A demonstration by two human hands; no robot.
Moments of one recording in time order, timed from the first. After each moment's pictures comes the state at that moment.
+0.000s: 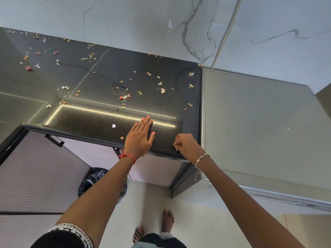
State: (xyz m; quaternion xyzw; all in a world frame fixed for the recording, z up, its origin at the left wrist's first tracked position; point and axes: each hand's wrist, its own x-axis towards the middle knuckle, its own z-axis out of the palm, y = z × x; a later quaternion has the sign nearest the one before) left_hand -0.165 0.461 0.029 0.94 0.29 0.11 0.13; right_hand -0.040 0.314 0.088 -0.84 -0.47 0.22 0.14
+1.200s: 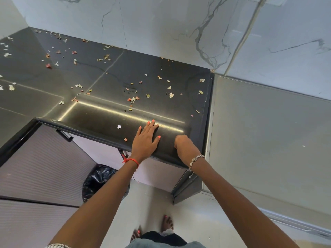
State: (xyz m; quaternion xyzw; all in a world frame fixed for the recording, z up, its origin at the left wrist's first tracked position) left_hand -0.152 0.453 0.031 0.90 0.35 0.14 0.23; right_hand -0.043 0.339 0.110 -0.84 -0.49 0.23 0.02
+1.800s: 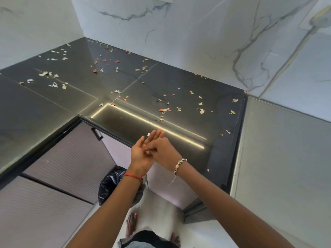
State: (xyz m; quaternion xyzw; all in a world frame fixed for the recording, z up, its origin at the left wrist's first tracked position) left_hand -0.220 0.467 0.085 0.03 0.24 0.39 0.89; right_hand -0.143 0.423 0.126 -0.66 -0.66 0.27 0.23
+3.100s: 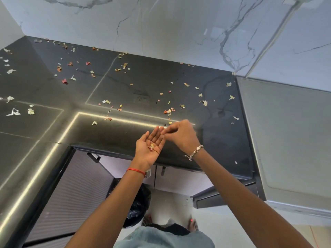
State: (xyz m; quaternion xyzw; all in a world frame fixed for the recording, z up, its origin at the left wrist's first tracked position) left_hand -0.252 0.580 0.076 0.06 0.30 0.23 0.92; right_hand -0.158 0.504 0.139 -0.80 -0.40 0.21 0.39
